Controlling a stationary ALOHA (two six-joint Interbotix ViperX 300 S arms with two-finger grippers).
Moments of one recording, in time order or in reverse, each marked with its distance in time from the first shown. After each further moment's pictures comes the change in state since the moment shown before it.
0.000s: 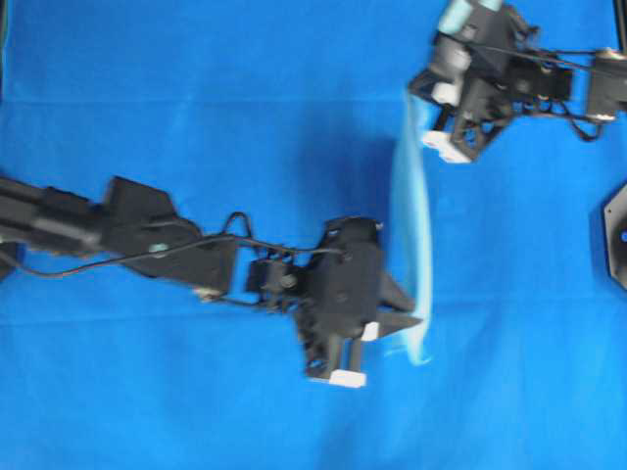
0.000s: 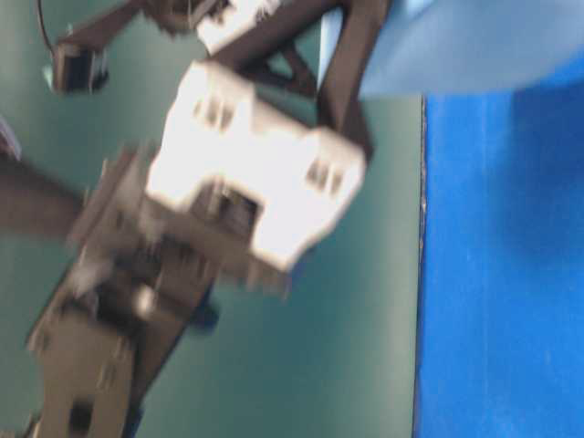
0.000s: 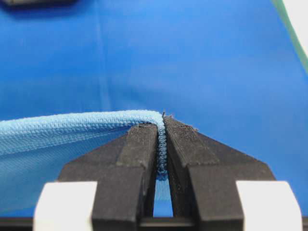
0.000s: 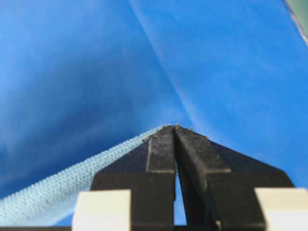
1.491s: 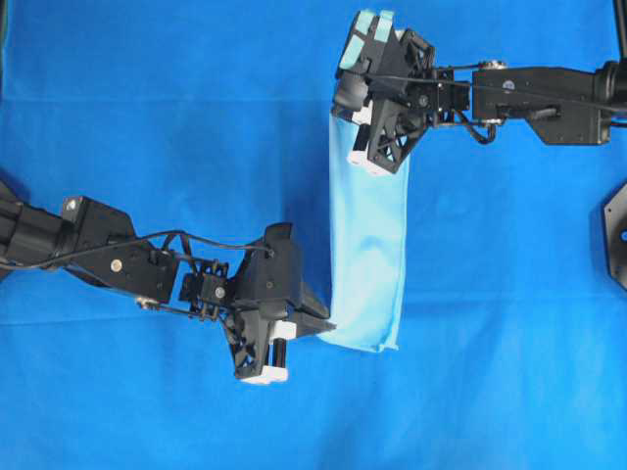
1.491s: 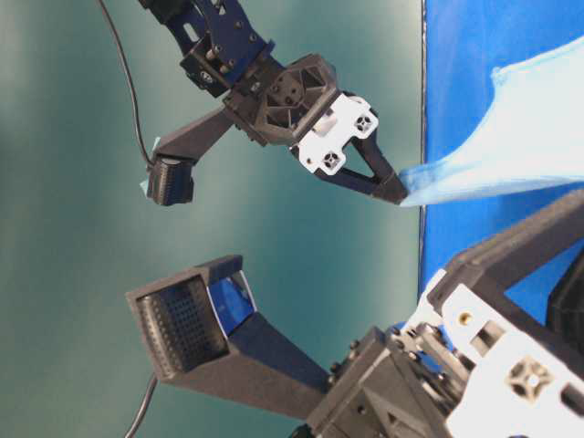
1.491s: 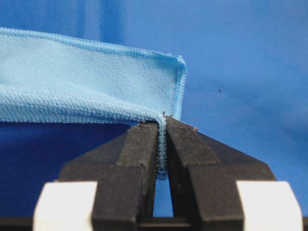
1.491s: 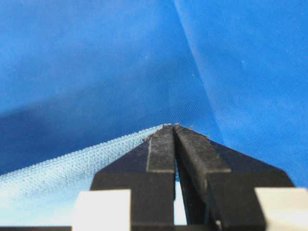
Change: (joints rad) left arm -0.040 -0.054 0.387 -0.025 -0.196 -0.215; right arm -0.002 0.396 -0.178 -0.005 -0.252 -0.058
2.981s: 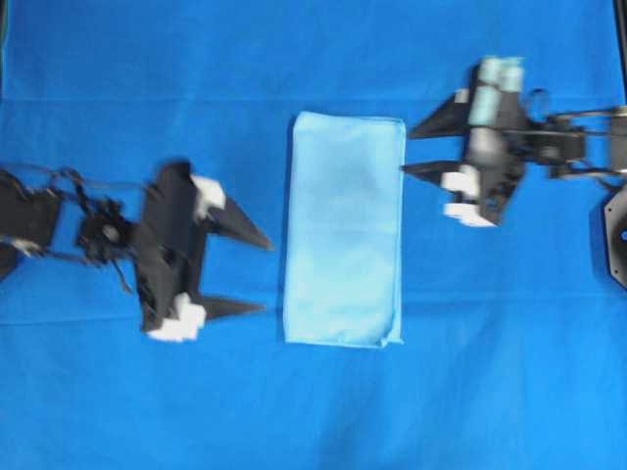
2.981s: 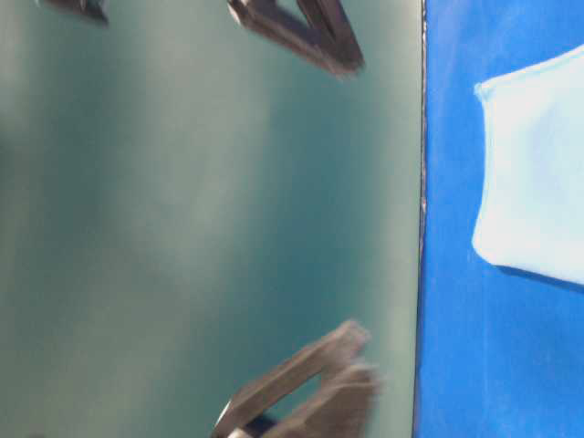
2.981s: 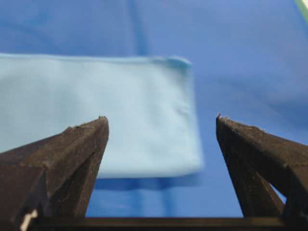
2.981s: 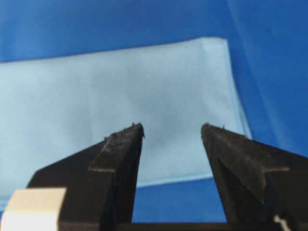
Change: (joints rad) left arm 0.107 -0.483 0.268 0.012 0.078 0.144; right arm 0.135 -0.485 0.379 0.012 -0.101 0.034
